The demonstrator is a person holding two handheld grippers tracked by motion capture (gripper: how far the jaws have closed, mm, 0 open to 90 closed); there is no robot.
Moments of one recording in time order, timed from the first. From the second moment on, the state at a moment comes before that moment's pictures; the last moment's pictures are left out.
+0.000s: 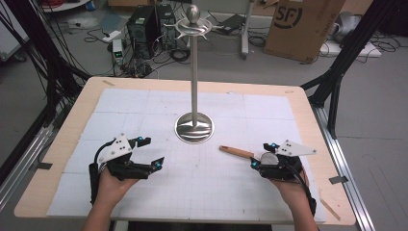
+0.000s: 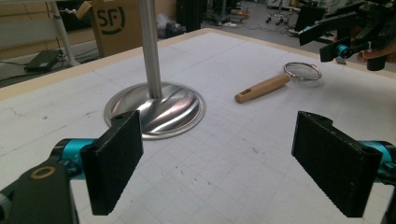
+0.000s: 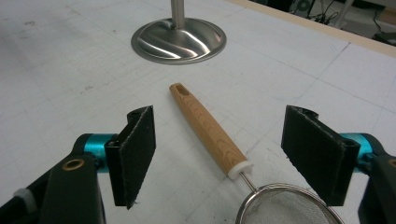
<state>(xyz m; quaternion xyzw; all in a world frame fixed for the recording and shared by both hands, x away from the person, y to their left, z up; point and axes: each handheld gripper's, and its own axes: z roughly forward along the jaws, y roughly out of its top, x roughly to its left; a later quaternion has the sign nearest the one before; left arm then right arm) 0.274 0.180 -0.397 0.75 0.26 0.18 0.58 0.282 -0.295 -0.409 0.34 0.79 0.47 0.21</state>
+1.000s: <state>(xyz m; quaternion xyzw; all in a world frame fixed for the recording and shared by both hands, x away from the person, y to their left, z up) 0.272 0.187 -0.398 0.74 0.27 0.18 0.58 0.331 -0.277 -0.408 0.31 0.87 0.35 0.16</state>
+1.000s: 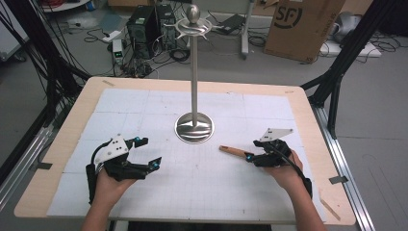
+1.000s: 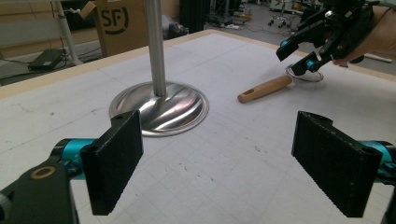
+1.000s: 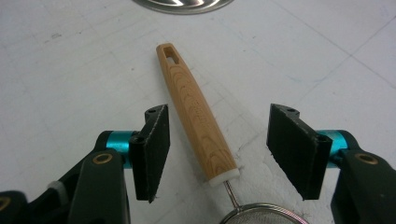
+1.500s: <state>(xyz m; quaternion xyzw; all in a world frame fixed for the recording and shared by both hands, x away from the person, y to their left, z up) 0.272 0.188 -0.397 0.74 0.27 0.18 0.58 0.342 -0.270 -0.428 0.30 0.90 0.28 0.13</state>
